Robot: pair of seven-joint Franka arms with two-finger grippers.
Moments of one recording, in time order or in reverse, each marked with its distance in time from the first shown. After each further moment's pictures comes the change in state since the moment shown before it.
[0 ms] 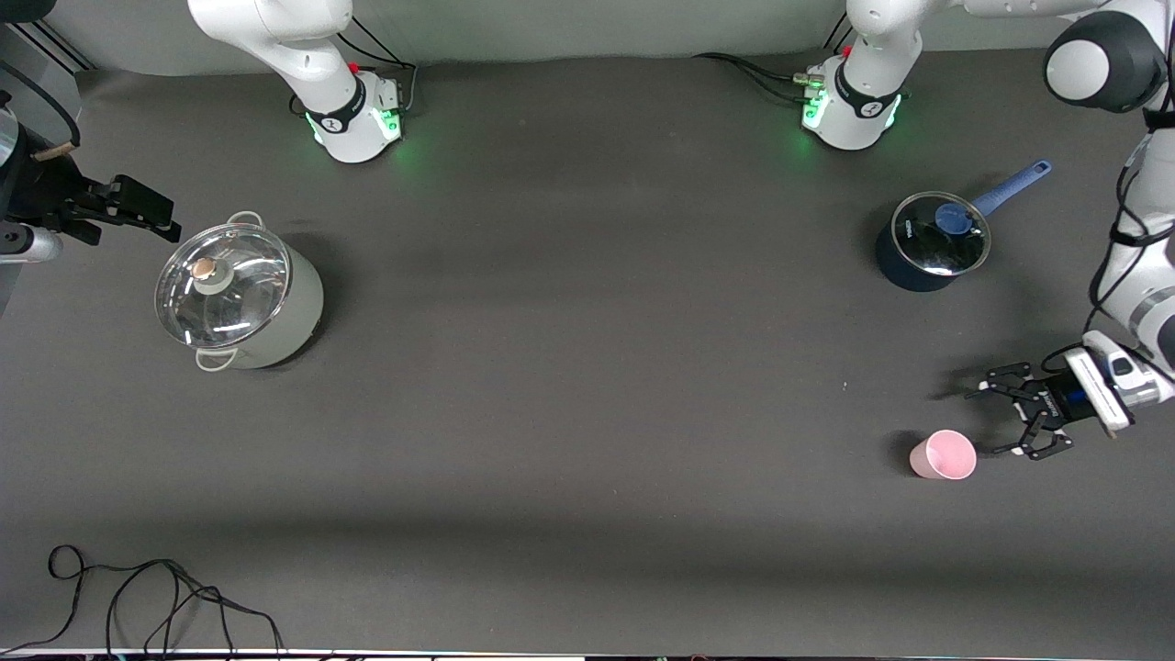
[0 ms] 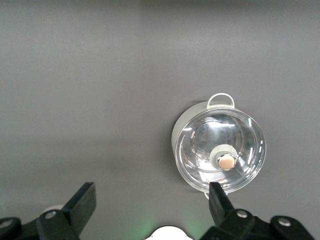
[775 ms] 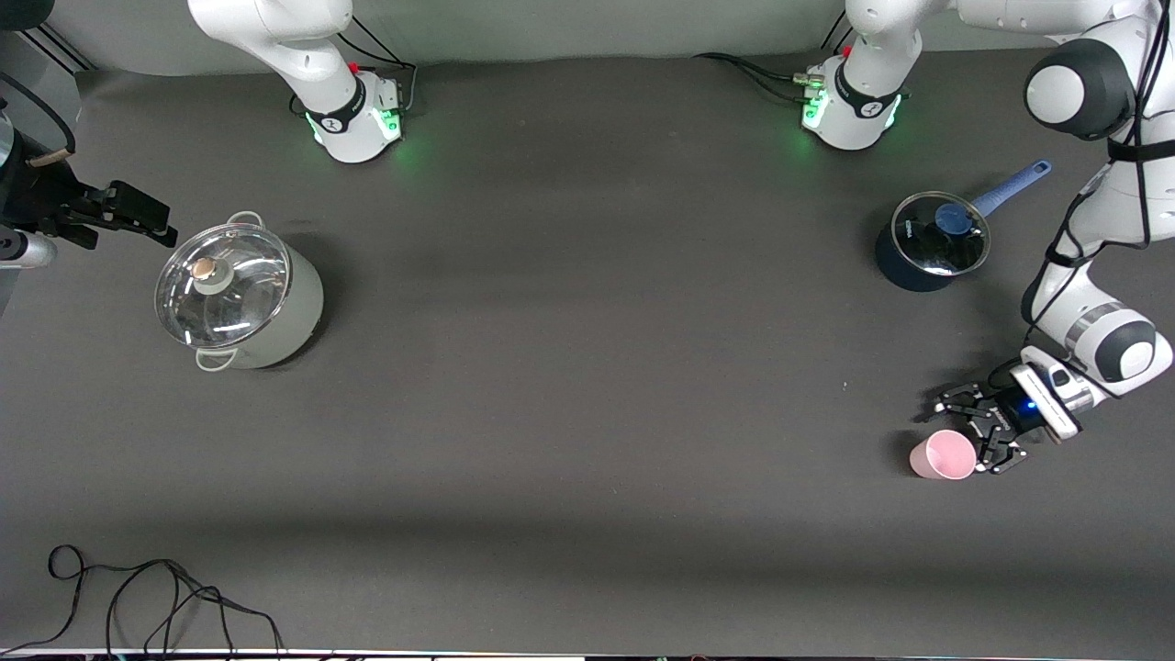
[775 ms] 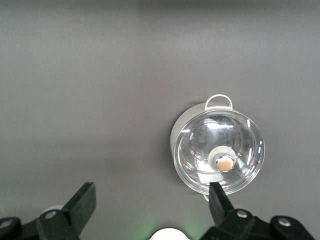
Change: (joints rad) left arm -0.053 0.064 -0.030 -0.043 -0.222 0.076 0.060; right arm -0.003 0.003 -0.009 0.000 0.000 0.009 0.000
